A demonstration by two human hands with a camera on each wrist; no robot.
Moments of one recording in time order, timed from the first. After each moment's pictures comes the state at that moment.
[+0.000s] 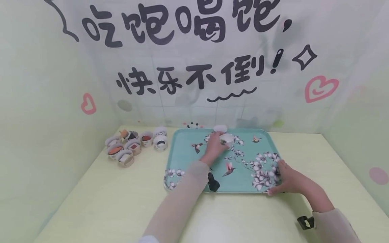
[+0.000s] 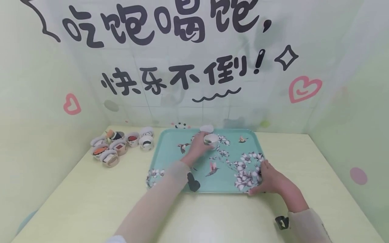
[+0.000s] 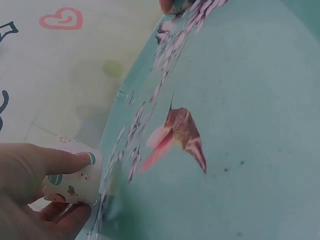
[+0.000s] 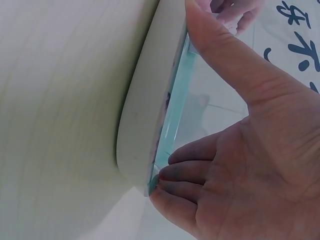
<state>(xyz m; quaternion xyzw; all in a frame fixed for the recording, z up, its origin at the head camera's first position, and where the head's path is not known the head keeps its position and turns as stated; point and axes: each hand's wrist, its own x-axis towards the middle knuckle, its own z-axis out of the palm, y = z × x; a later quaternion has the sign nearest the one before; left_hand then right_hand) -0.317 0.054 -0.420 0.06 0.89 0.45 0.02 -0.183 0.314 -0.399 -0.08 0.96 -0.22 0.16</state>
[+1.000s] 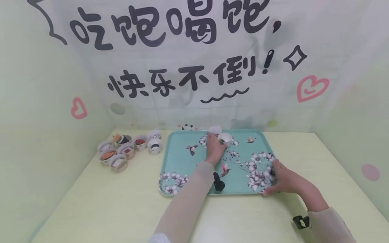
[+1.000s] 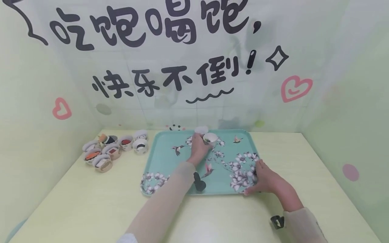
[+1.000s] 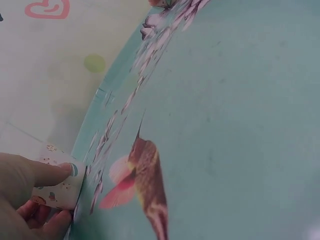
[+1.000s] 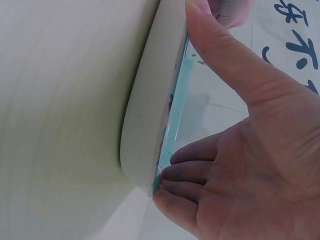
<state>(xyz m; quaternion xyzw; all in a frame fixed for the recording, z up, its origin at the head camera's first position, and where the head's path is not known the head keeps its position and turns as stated) -0.319 0.081 -0.435 -0.02 0.87 0.50 -0.02 -0.177 0.315 -0.404 -0.08 0.96 -0.23 0.15</state>
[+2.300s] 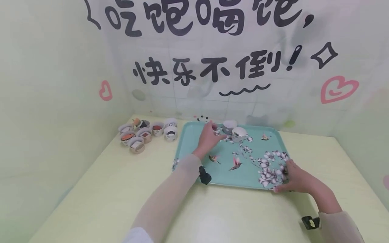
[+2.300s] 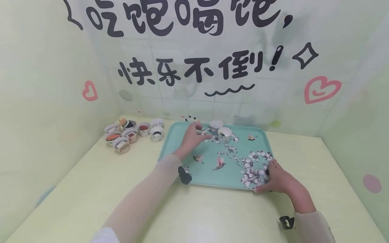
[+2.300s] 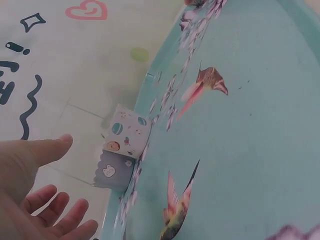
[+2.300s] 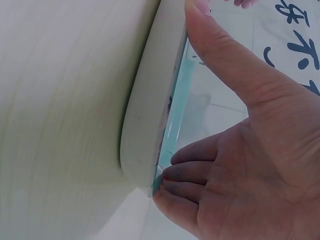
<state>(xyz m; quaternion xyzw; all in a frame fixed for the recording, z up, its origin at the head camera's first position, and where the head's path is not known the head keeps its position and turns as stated) -0.296 -0.006 -0.404 0.01 0.88 0.48 -0.03 -0.175 0.309 -0.407 -0.11 0.96 -0.21 0.15</state>
